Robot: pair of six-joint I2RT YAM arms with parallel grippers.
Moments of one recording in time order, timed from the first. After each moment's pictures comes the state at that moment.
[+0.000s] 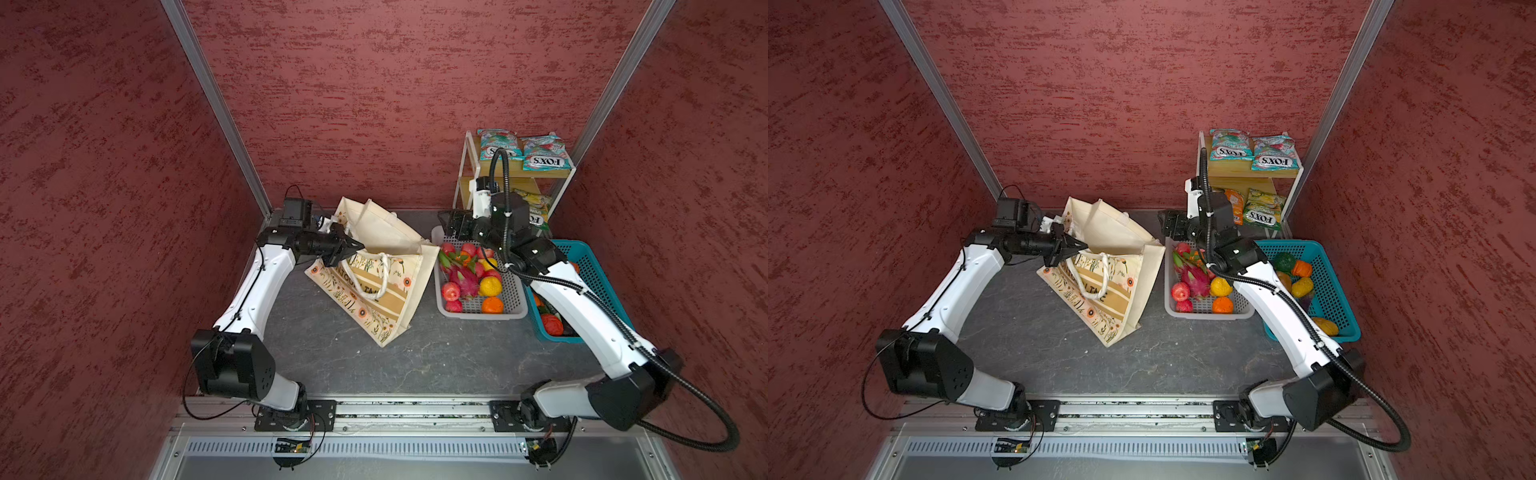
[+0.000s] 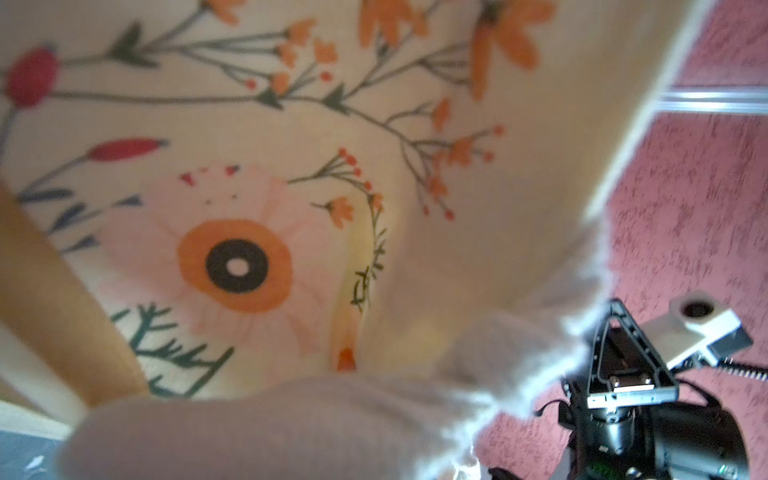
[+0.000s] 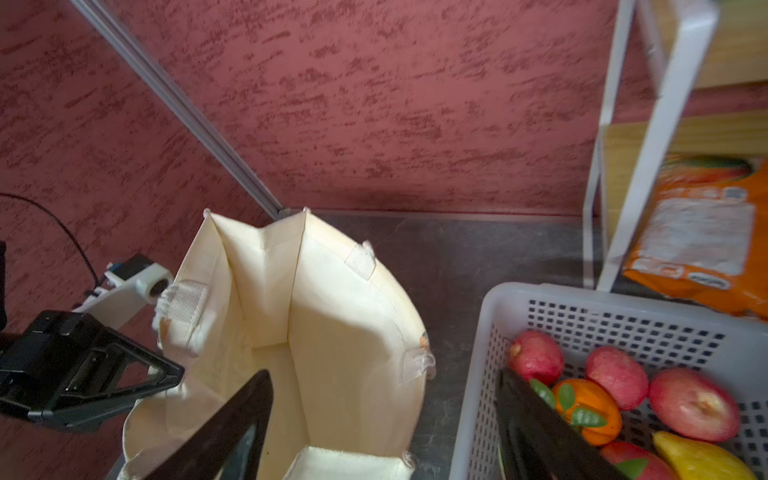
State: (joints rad) left arm -0.09 1.48 1.42 -0.84 0.88 -0.76; right arm 0.45 1.42 1.46 -0.42 -0.14 0.38
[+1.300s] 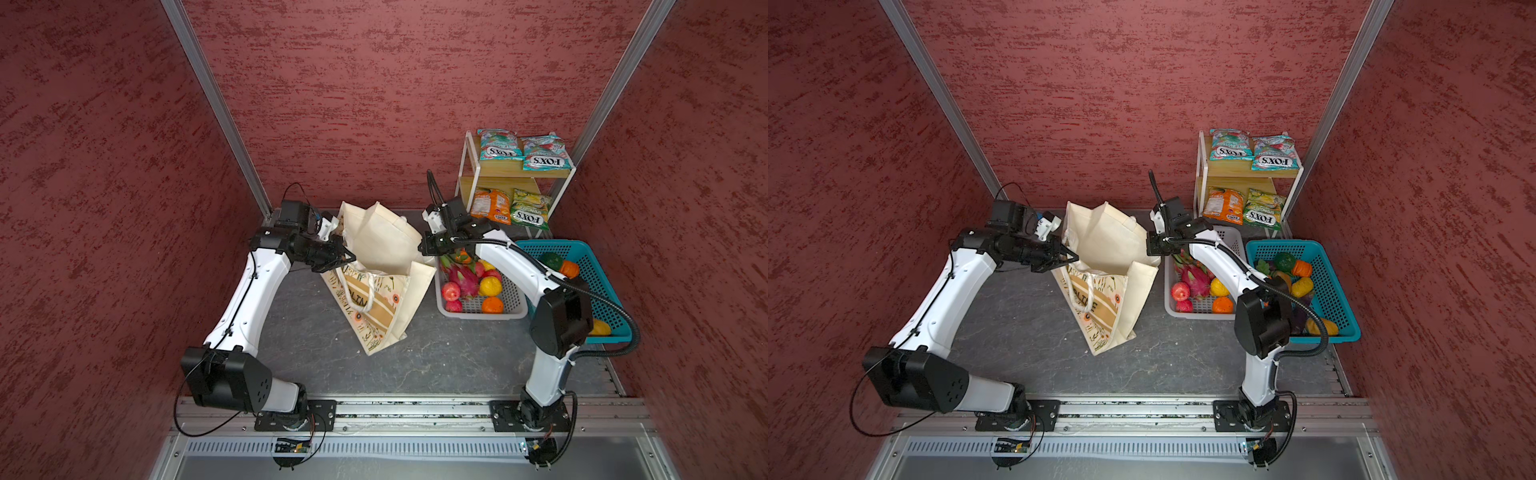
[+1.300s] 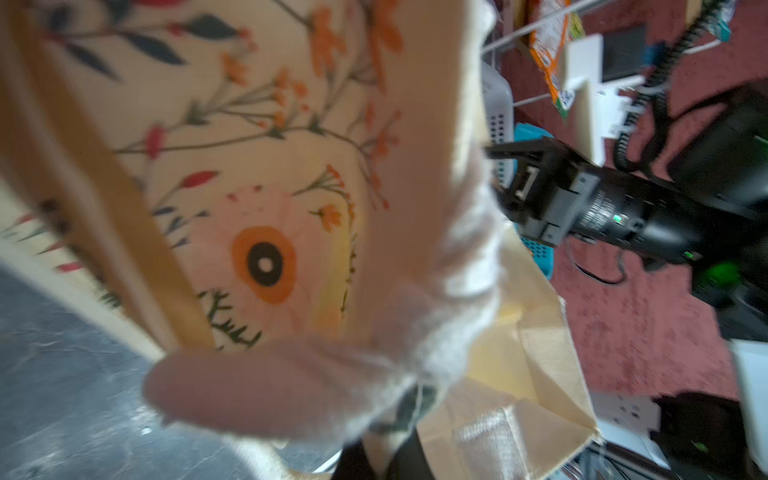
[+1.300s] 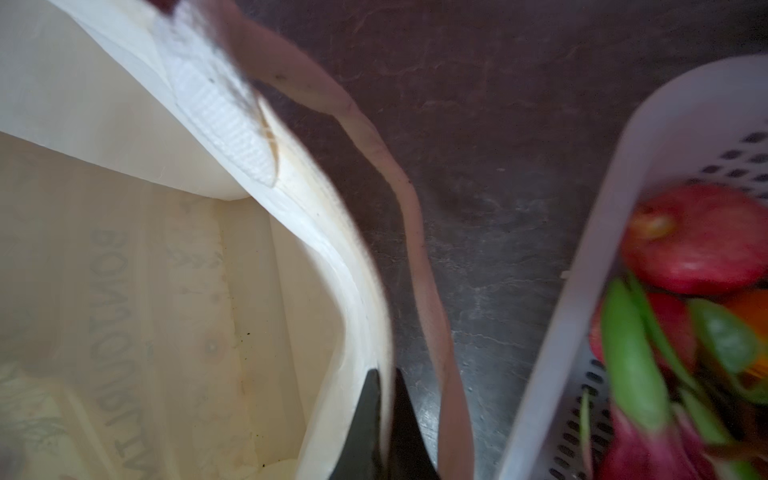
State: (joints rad) left arm -0.10 1.43 1.51 -1.10 0.58 -0.36; right arm 0.47 1.83 1.70 -0.74 -0.19 0.37
